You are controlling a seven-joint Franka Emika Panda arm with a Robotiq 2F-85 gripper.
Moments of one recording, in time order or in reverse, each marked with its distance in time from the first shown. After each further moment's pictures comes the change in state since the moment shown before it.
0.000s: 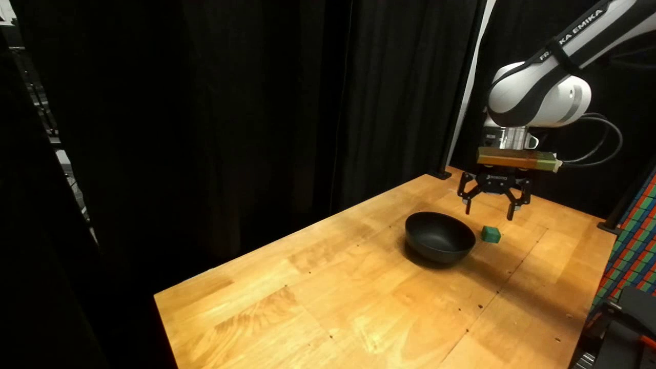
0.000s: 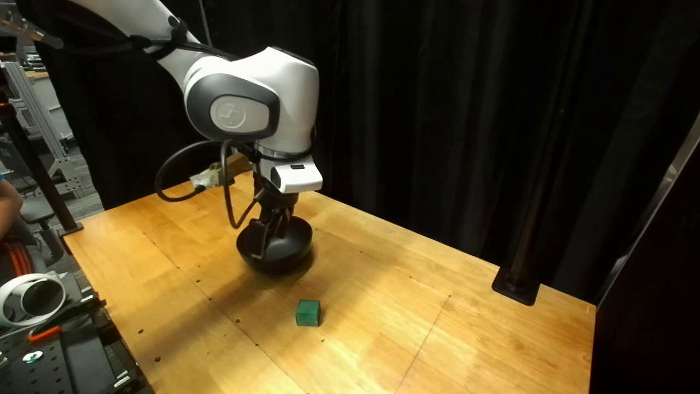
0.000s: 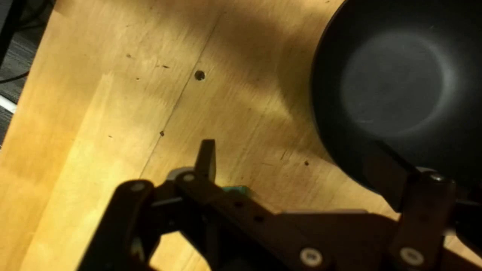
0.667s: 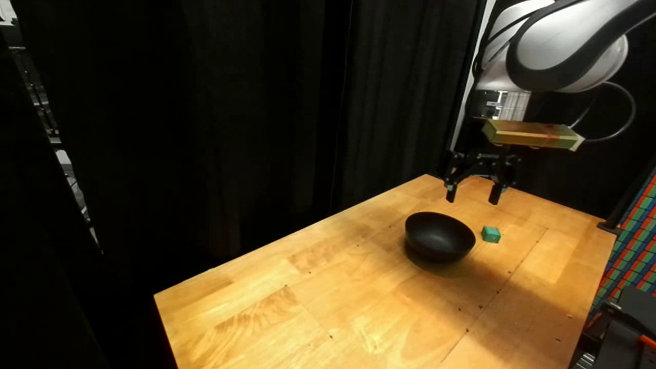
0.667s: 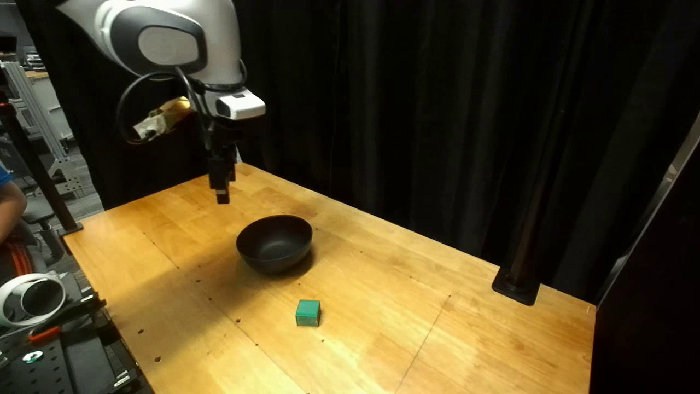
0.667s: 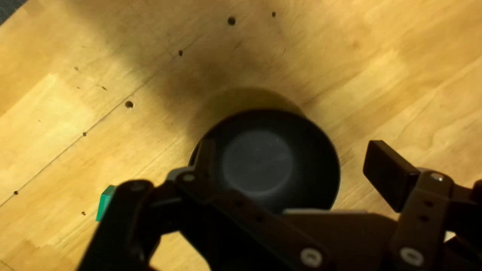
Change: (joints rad) arm 0.051 -0.266 0.212 -0.127 -0.043 0.009 -0.100
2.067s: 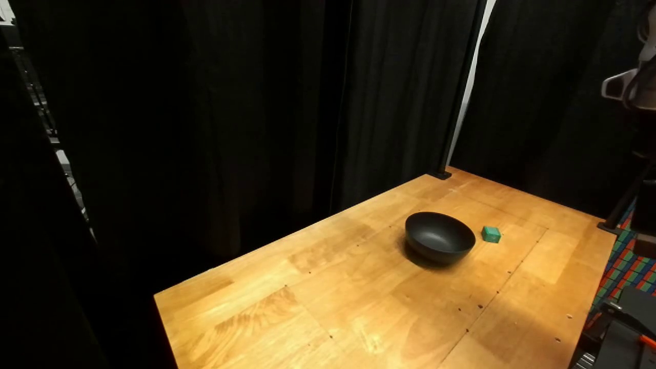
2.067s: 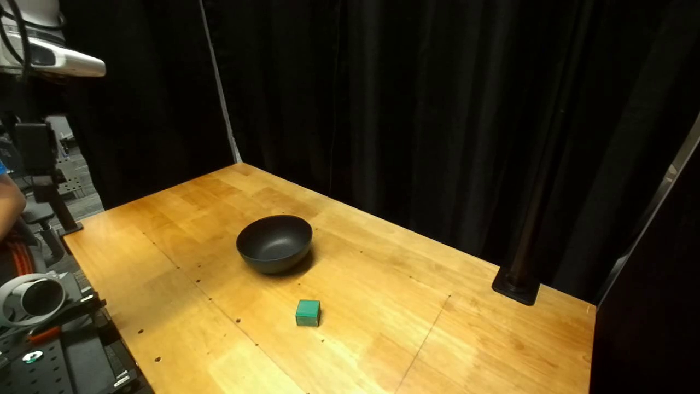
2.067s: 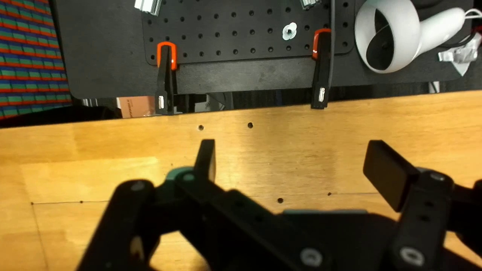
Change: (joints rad) arm 0.131 -0.716 0.175 -0.402 -0.039 -0.494 -0.294
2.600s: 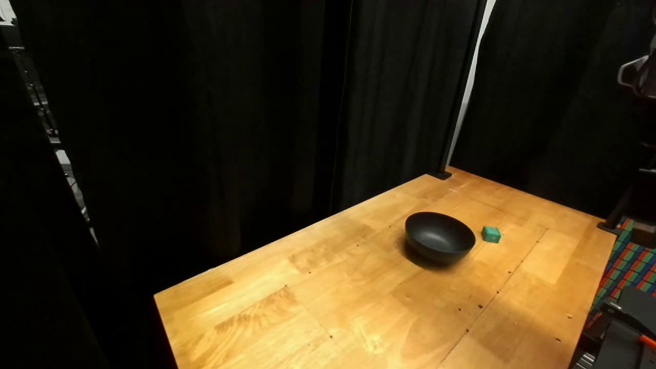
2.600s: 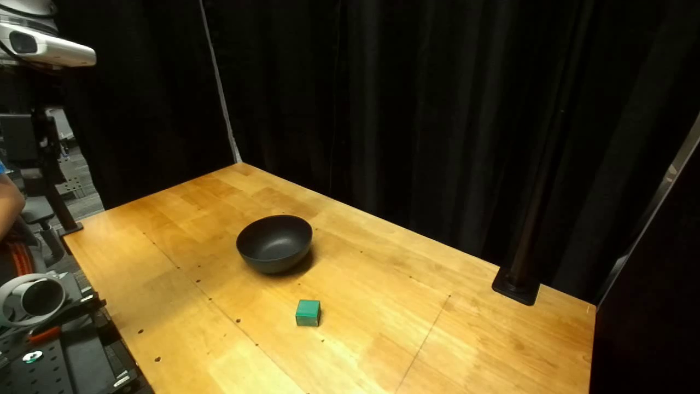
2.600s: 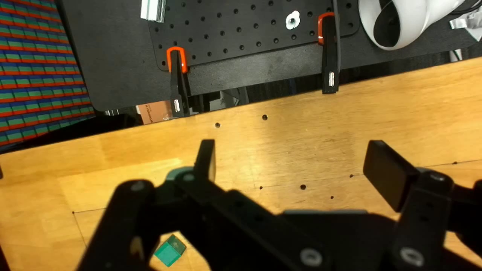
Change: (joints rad) arm -0.034 -0.041 0.034 0.008 -0.007 -0.022 0.121
